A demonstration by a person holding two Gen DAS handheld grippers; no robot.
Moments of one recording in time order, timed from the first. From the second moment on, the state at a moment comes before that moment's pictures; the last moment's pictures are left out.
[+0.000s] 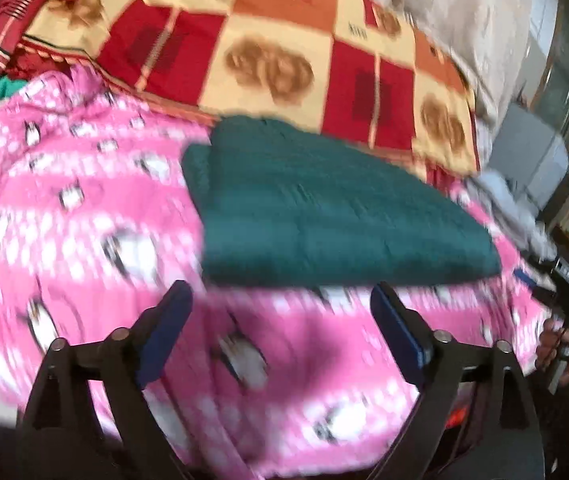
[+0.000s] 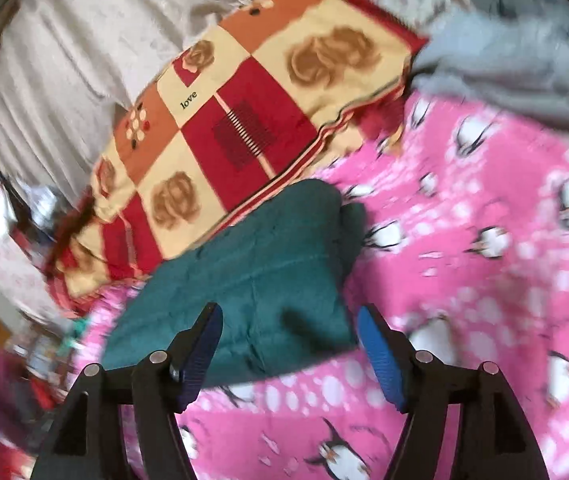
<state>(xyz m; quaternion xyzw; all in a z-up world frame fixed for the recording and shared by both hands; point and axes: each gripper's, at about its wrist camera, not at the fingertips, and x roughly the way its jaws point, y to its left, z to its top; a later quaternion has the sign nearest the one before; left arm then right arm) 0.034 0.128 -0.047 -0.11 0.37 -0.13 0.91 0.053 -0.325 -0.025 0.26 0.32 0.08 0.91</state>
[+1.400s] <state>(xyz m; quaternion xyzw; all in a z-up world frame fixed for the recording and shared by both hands) -0.042 0.032 0.010 0.04 0.37 -0.03 0.93 -0.064 -0.207 0.034 0.06 0.34 0.05 0.94</state>
